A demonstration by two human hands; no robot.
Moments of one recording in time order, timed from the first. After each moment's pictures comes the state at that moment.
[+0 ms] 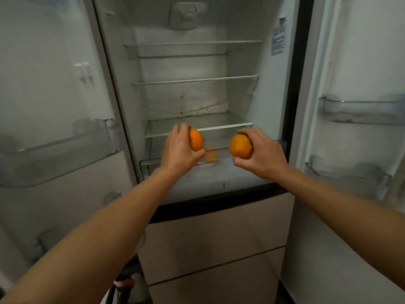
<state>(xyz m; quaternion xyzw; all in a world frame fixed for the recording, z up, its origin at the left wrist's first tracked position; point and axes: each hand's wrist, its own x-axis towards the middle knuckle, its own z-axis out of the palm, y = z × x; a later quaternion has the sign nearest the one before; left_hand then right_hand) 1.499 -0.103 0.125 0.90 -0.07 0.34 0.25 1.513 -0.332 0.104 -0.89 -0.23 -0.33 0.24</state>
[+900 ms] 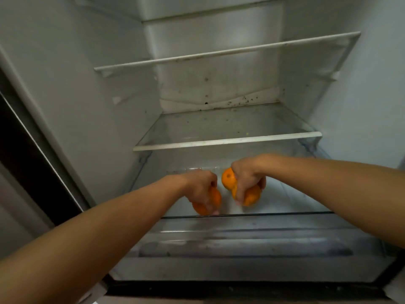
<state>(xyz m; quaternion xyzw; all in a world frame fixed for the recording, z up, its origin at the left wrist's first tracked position) 1.749 -0.094 0.072 0.98 -0.01 -0.18 0.03 1.829 -0.234 0.075 -0.93 -0.26 0.26 -0.02</state>
